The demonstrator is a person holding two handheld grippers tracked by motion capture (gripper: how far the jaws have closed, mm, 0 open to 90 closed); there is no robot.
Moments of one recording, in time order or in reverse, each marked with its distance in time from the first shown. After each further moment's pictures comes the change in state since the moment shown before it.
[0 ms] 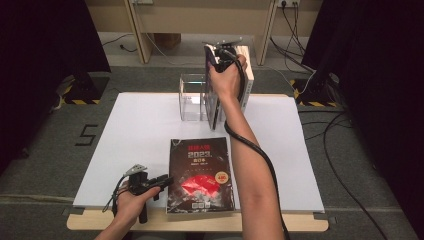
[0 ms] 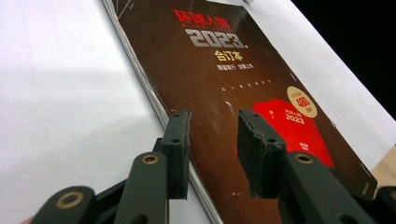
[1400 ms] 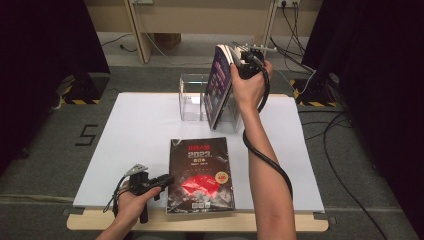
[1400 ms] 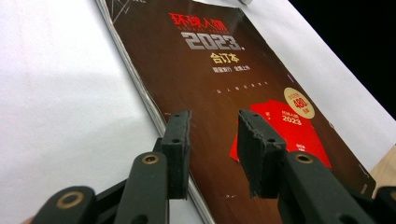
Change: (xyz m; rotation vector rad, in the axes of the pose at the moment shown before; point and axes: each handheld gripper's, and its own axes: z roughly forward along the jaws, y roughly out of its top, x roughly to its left) left arm -0.003 0.001 0.000 -0.012 0.002 0.009; right arm -0.047 -0.025 -0.055 -0.223 0.065 0.103
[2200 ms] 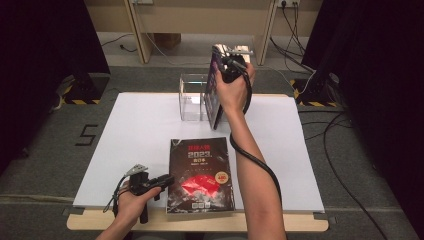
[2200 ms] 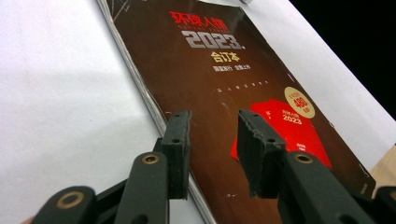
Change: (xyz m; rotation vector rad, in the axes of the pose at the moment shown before) left arm -0.001 -0.001 0.001 0.004 -0.007 0.000; right arm 0.034 -0.016 0.023 0.008 -0.058 -0.106
